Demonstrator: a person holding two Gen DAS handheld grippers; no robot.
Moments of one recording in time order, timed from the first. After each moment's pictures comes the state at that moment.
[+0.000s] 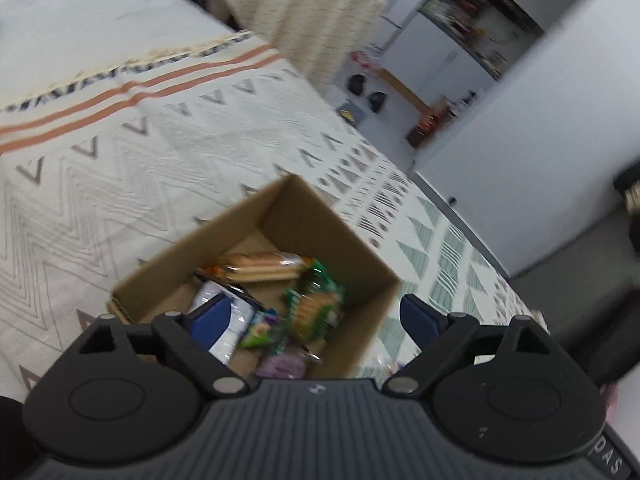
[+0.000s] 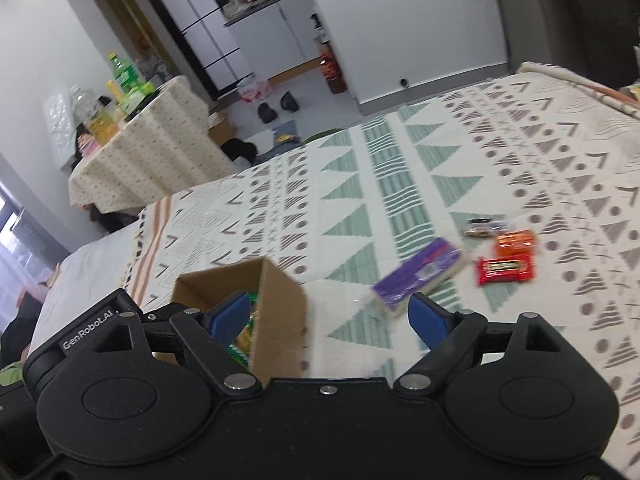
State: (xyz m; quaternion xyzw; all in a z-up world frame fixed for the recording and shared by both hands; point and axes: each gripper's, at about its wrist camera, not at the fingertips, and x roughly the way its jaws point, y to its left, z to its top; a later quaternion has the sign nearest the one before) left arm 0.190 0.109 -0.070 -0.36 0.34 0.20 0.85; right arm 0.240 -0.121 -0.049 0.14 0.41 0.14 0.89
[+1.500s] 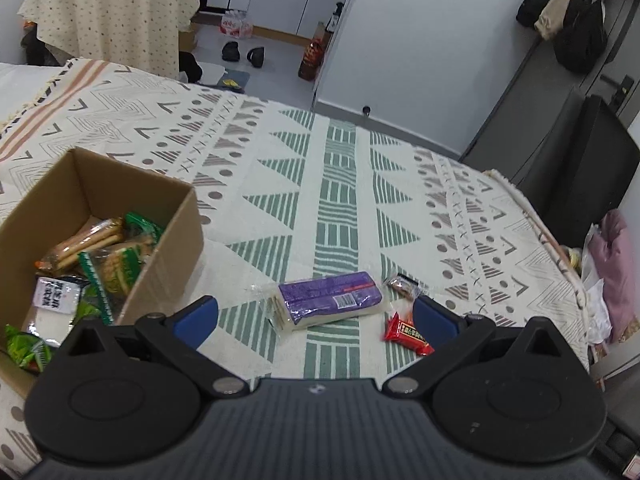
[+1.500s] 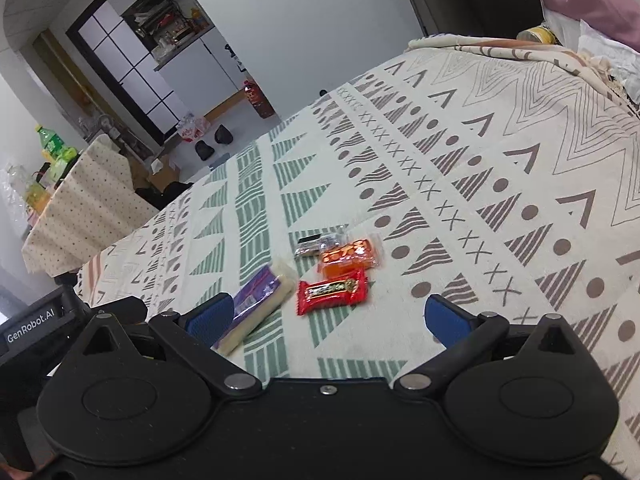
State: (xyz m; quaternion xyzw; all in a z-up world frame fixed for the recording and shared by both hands) left arm 0.266 -0.042 -0.090 -0.19 0.40 0.07 0.89; right arm 0.269 -0.275 -0.129 0.22 0.41 0.06 0.89
